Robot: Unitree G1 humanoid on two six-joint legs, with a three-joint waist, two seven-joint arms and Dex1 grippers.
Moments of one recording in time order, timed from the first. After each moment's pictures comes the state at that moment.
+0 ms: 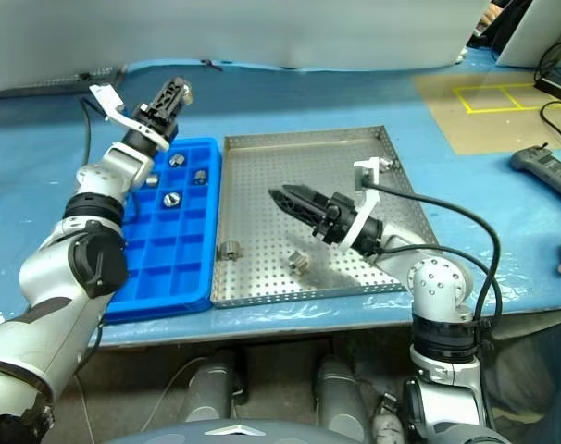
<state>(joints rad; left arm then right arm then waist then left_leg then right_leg) -1.14 0.39 0.56 1.05 -0.68 0.42 -0.81 -0.42 -0.27 -0.19 -0.27 1.09 0.95 0.58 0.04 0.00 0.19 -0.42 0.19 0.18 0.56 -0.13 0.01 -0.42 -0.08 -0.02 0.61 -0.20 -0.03</state>
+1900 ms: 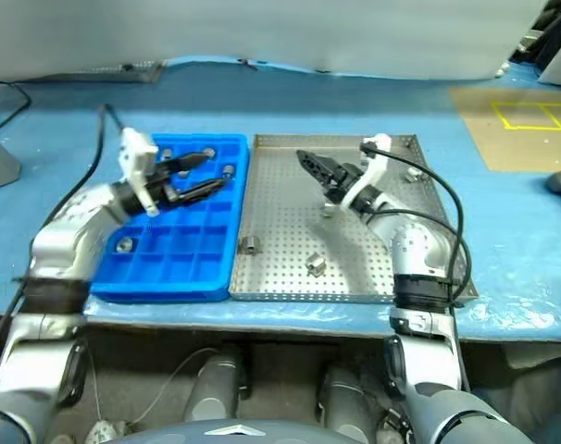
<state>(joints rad) -0.66 0.51 0.03 0.21 -0.44 0.33 -1.04 -0.61 -0.21 -0.27 0.09 0.74 0.73 0.49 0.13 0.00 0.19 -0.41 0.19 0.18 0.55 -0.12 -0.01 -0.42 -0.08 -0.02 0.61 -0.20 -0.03</state>
